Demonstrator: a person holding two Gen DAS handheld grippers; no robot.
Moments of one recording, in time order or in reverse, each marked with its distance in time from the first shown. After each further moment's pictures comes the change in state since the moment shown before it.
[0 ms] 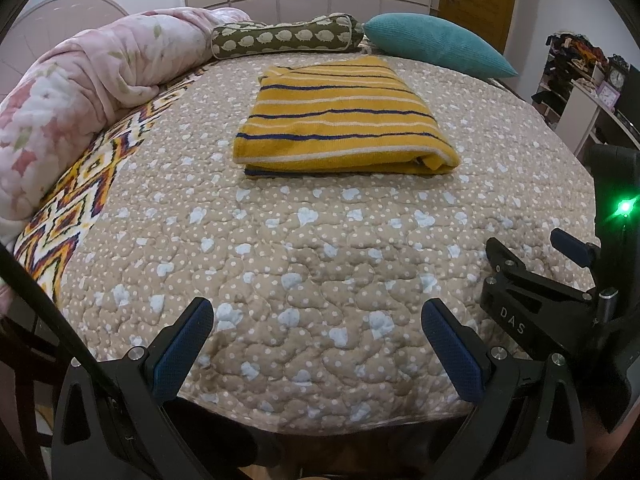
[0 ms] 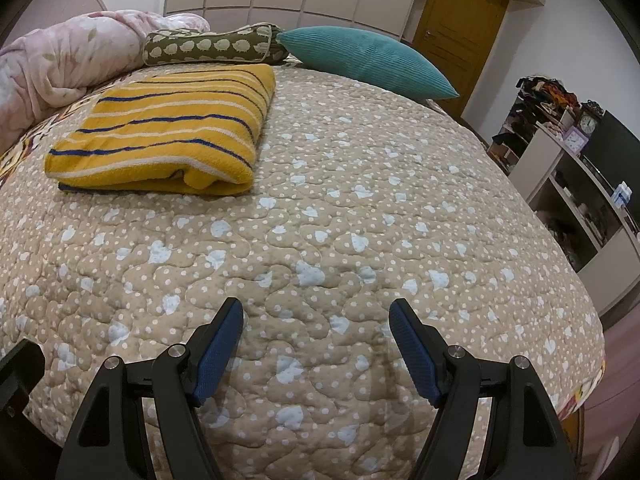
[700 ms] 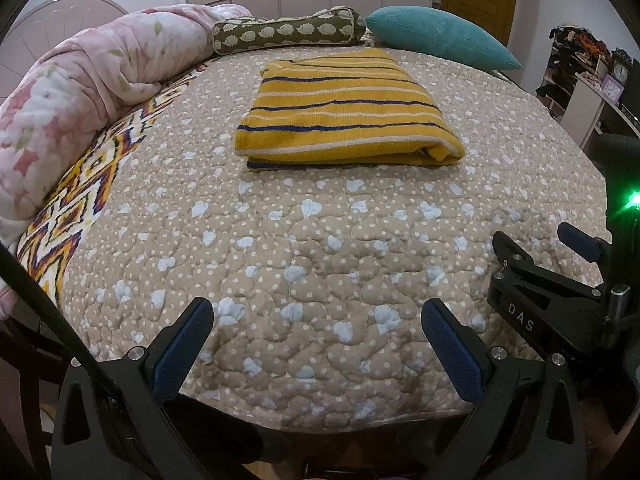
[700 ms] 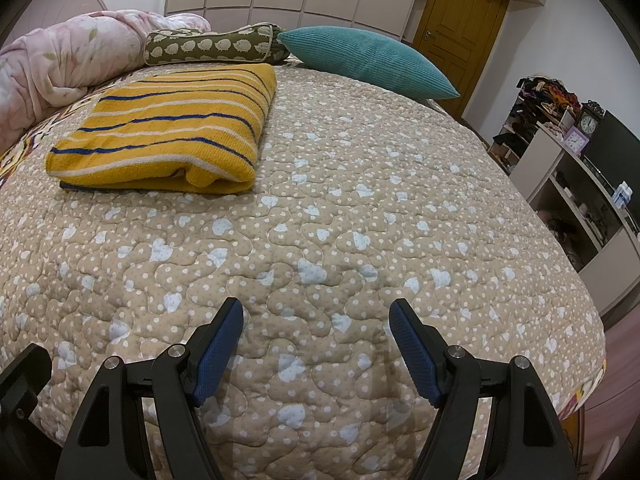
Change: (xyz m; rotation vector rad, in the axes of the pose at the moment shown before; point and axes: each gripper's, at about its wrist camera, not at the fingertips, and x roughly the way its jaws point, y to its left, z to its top) left arm 0.005 -0.002 -0.002 0.006 0.019 0.025; right arm 0.000 0.002 -0.001 0.001 0.000 0.004
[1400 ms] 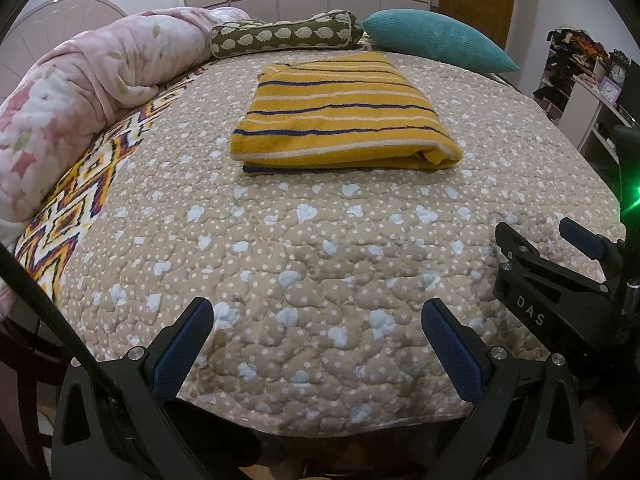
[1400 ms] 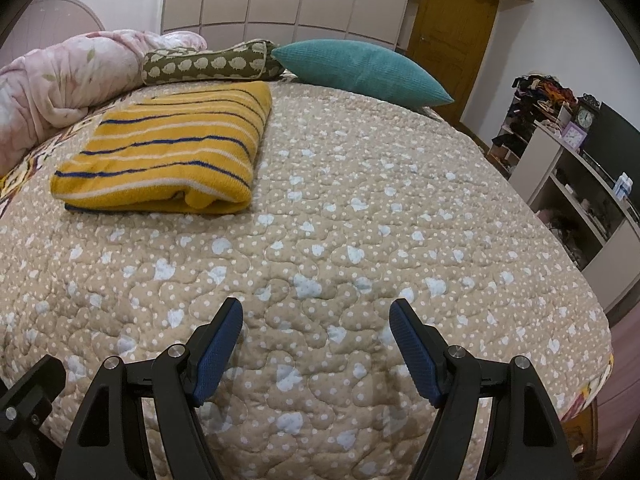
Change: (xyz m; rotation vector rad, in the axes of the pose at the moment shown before) left arm 0.000 -0.002 0.001 0.001 -0.015 -0.009; right arm -0.007 -0.005 0.002 0.042 -0.051 0.019
